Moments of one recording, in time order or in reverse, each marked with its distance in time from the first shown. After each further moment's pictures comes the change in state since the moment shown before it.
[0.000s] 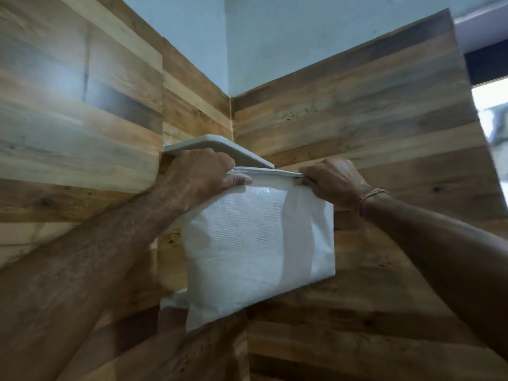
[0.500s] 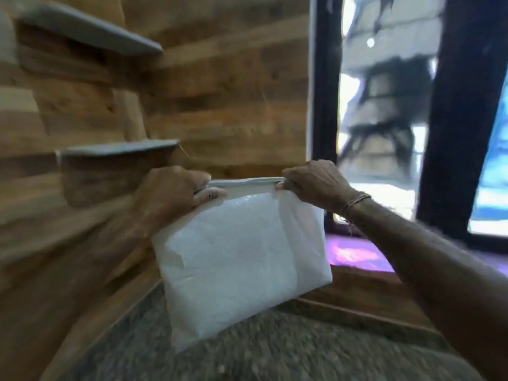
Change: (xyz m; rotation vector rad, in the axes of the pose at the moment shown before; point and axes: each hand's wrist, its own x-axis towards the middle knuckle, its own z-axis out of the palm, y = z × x) left_hand -0.176 0.353 -0.107 -0.408 -0.183 0.089; right_hand -0.400 0.100 -0.158 0.178 -0.376 0.022
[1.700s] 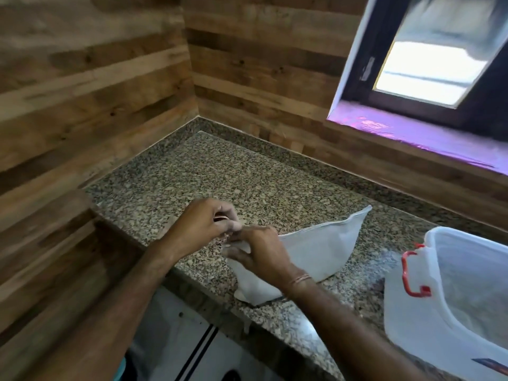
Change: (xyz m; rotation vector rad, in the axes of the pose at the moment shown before) left_hand -0.308 0.195 0.014 -0.943 -0.592 -0.644; right_hand -0.314 -0.290 0.095 0.879 -0.495 0.119
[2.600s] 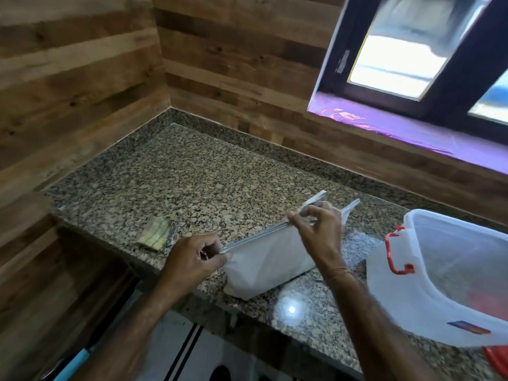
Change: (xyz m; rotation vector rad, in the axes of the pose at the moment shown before) left_hand -0.043 -0.073 0.053 -0.149 0.081 0.011; right_hand -0.037 0.042 -0.051 0.026 0.563 0.676
